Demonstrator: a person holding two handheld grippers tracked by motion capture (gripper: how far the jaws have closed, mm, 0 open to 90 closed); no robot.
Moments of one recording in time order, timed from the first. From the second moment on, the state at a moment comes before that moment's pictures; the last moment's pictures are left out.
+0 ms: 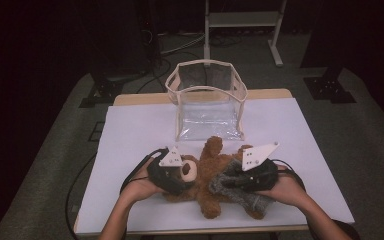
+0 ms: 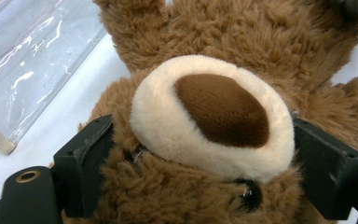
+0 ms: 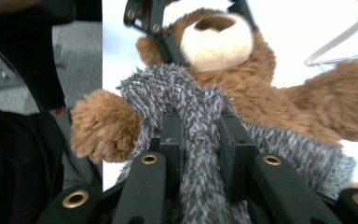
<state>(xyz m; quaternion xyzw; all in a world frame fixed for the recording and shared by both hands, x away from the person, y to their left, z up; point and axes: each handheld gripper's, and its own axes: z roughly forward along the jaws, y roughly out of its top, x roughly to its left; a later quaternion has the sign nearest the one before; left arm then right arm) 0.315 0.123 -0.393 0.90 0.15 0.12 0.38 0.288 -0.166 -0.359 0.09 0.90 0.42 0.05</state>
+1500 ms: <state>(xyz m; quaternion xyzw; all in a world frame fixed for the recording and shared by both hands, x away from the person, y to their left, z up) 0.316 0.122 -0.391 0.91 0.15 0.11 0.38 0.255 -0.215 -0.383 0.14 0.89 0.43 0.05</state>
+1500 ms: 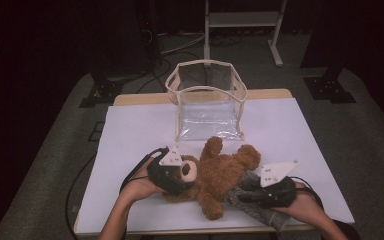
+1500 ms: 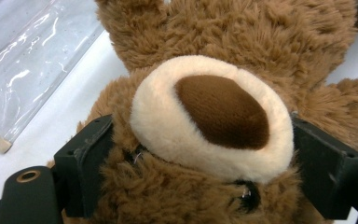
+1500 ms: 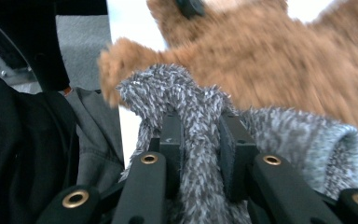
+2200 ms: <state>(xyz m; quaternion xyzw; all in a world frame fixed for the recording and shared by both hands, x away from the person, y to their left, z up) 0.311 0.123 -0.390 0.91 0.13 0.11 0.37 0.313 -0.223 -0.364 0.18 0.86 0.48 0.06</state>
